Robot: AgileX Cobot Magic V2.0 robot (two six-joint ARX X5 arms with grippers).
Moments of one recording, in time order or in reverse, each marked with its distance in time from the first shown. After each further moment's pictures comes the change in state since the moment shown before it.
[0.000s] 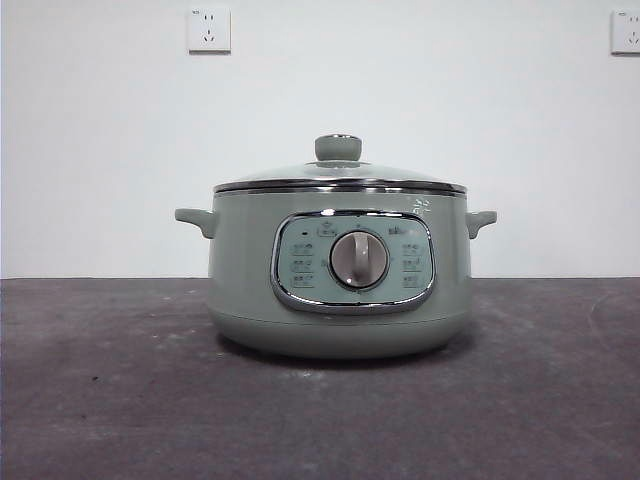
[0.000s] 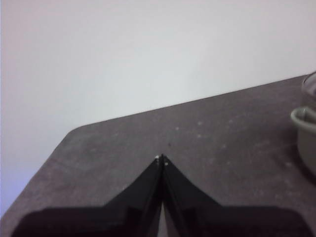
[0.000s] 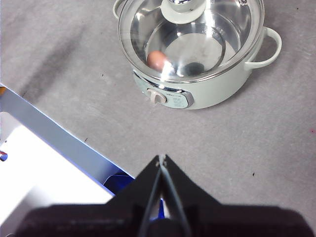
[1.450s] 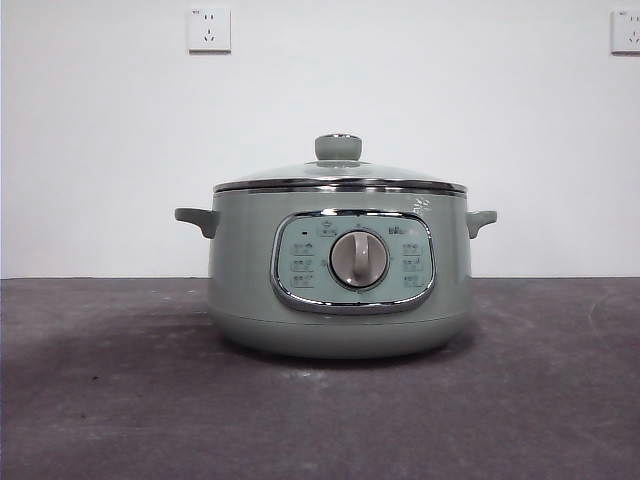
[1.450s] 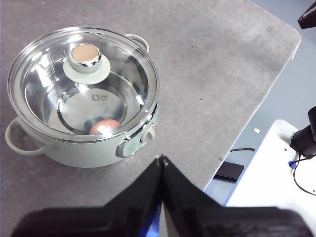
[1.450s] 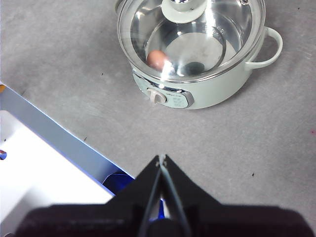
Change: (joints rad) left arm -0.605 0.955 1.376 -1.105 0.314 -0.156; right arm 0.000 0.005 0.000 0.000 0.000 -0.007
